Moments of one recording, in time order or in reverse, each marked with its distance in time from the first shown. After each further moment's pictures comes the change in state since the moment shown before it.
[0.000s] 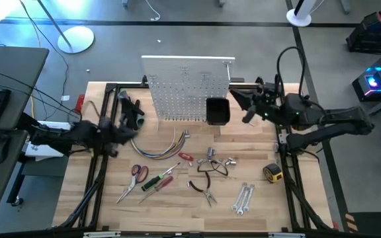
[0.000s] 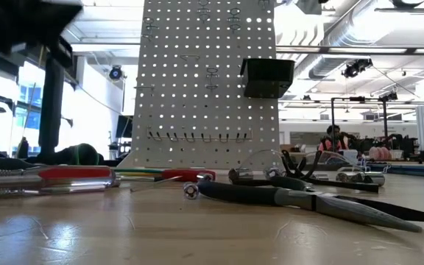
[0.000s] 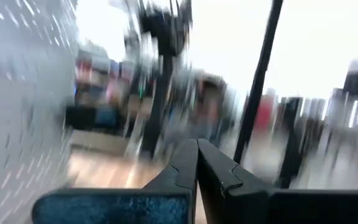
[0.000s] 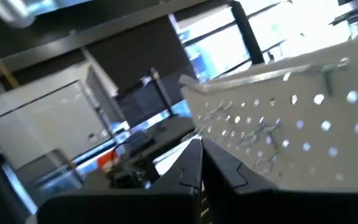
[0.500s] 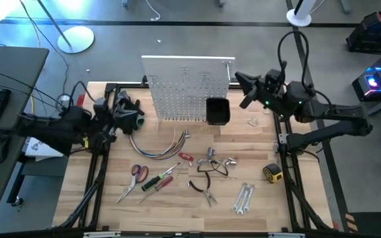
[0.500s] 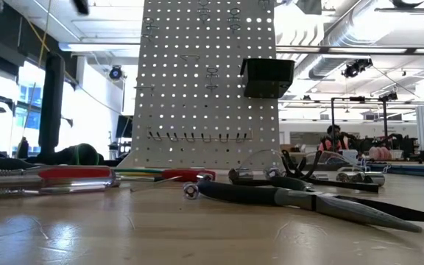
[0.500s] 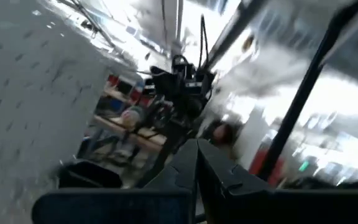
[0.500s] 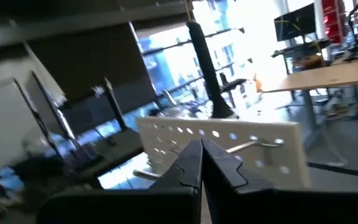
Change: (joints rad) left arm 0.003 0.484 0.510 -0.074 -0.138 -0.080; right arm -0.066 0.054 0.199 -0.184 0.121 -0.130
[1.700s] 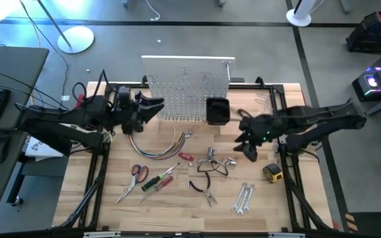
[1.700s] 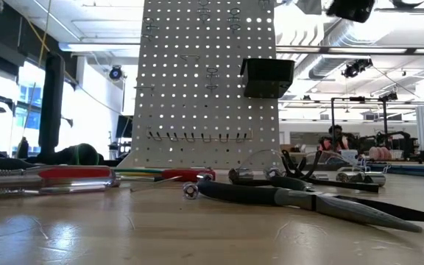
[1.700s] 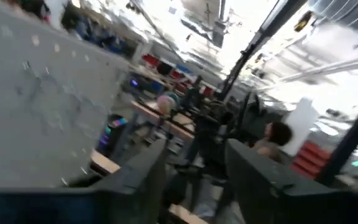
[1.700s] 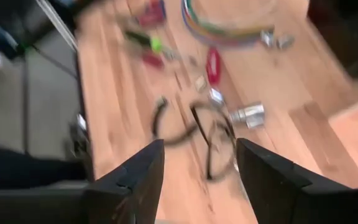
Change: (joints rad) left arm 0.037 0.429 0.372 -0.085 -0.080 -0.138; right arm 0.225 0.113 0.063 -0.954 -0.623 0.384
